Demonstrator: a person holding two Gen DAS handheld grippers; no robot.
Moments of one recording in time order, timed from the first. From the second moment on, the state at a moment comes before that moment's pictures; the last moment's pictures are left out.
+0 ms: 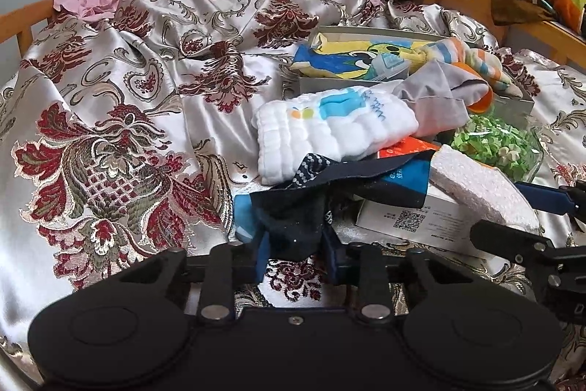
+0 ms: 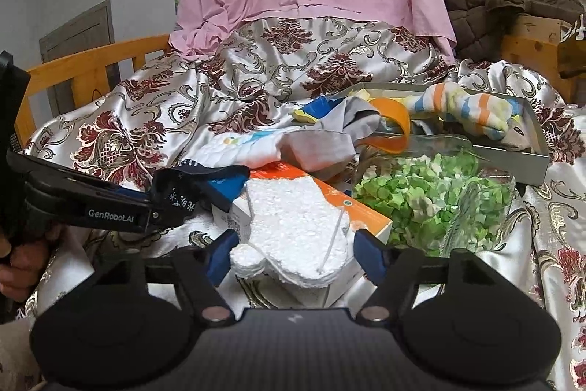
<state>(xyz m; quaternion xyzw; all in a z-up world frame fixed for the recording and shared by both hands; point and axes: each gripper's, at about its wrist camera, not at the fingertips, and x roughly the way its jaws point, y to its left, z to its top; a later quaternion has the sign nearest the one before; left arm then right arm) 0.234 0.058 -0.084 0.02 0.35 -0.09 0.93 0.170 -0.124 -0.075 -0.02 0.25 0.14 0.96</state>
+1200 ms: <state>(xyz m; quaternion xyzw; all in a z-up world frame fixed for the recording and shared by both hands) 0.190 0.038 -0.028 -0.04 0.29 -0.12 0.95 0.134 -0.139 -0.036 -0.02 0.19 0.12 0.97</state>
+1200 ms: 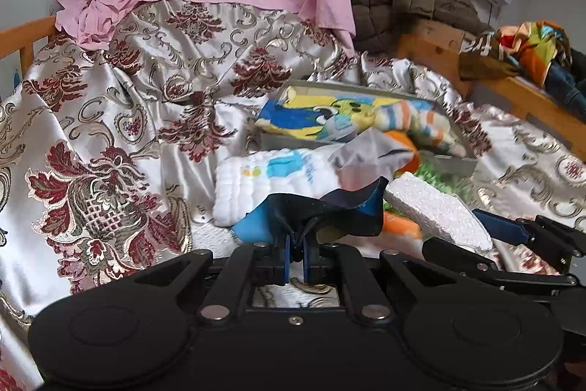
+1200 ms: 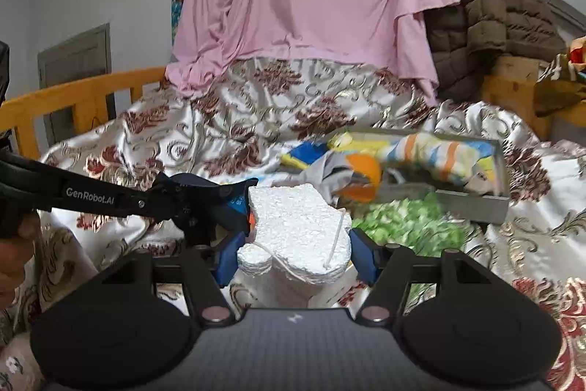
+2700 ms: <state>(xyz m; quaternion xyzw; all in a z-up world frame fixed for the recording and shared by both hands) 0.430 -0.144 0.054 -0.07 0.25 -0.17 0.95 0.318 -0.297 0.011 0.01 0.13 0.01 0.99</state>
